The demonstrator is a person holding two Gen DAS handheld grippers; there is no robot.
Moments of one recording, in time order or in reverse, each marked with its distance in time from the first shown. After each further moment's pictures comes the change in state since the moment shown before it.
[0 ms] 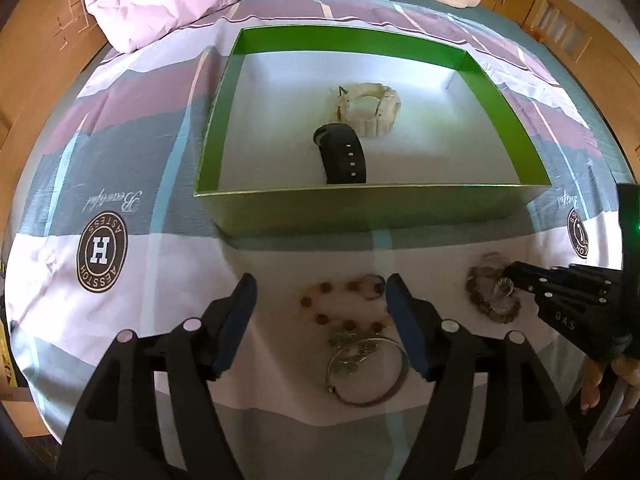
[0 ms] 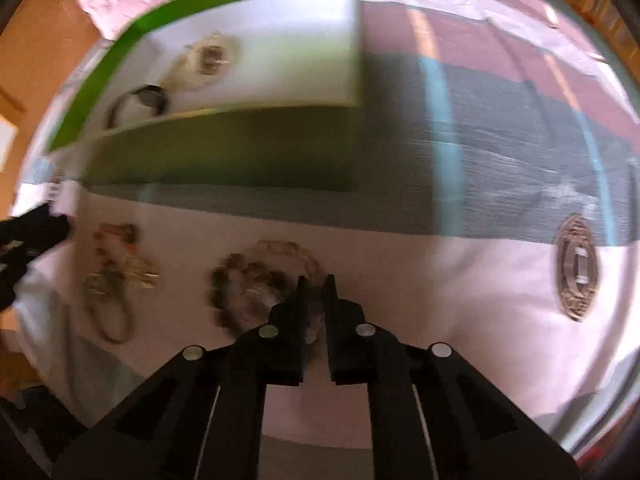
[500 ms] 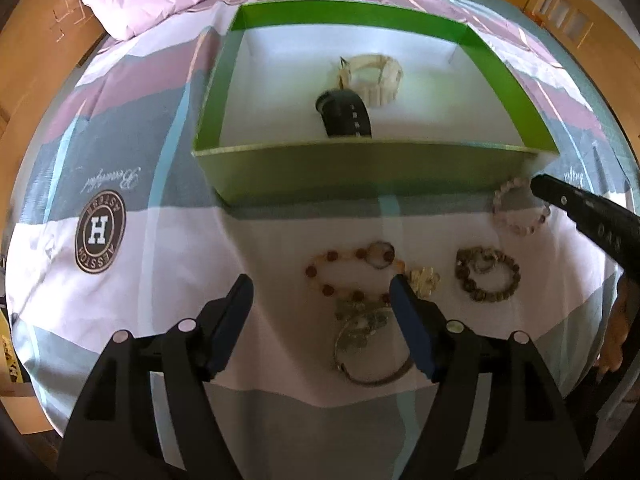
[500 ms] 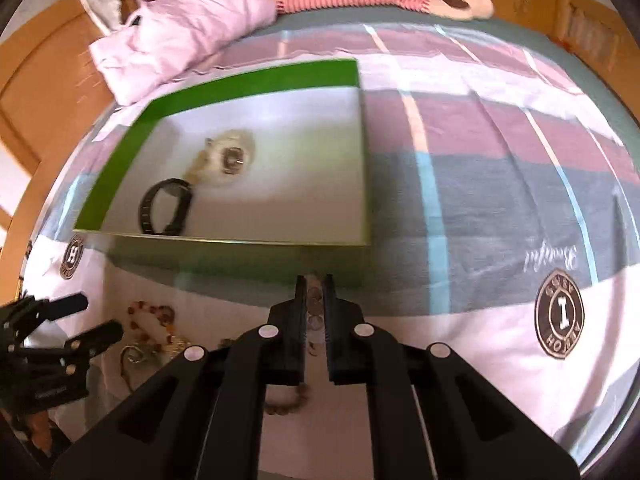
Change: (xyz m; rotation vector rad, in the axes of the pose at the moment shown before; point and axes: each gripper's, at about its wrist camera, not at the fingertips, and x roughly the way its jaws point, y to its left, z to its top) left arm 0.009 0.000 -0.015 0.024 0.065 0.010; right arm -0.029 -0.007 0.021 0.071 -0.201 -0.079
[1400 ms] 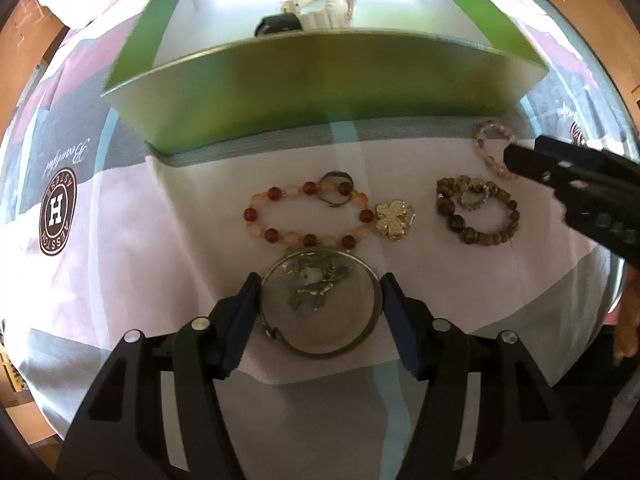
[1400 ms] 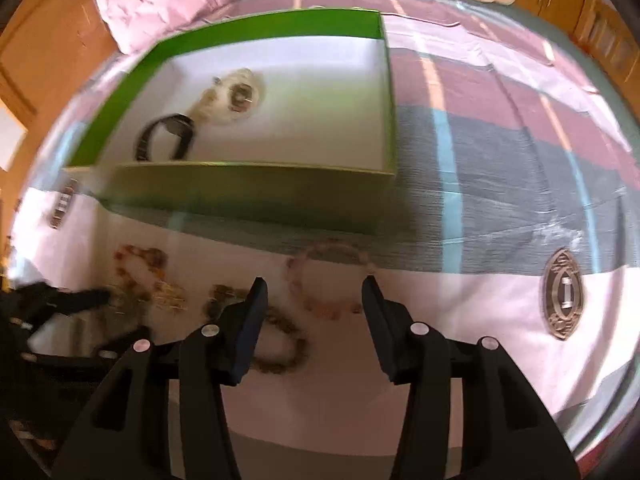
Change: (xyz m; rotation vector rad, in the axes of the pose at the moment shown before) left arm 0.024 -0.021 -0.019 0.074 0.125 -0.041; right arm 0.011 0.009 -0.016 -0.105 0.115 -0.061
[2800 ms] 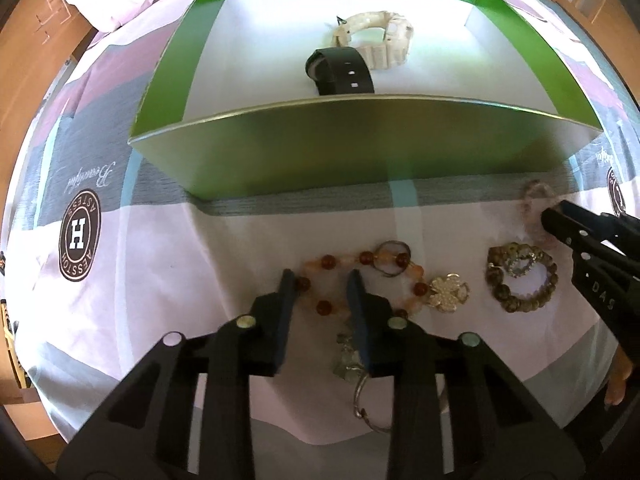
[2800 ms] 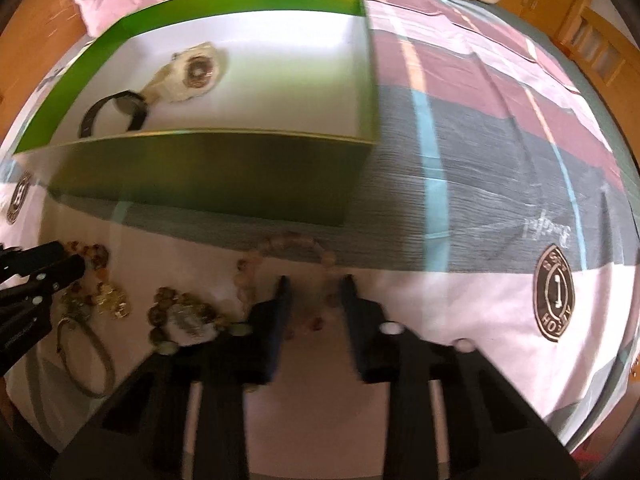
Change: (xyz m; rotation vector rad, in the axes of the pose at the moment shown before) left arm 0.021 0.018 0.044 -0.058 -0.056 0.117; right arm 0.026 0.009 -0.007 -0.040 0.017 -0.107
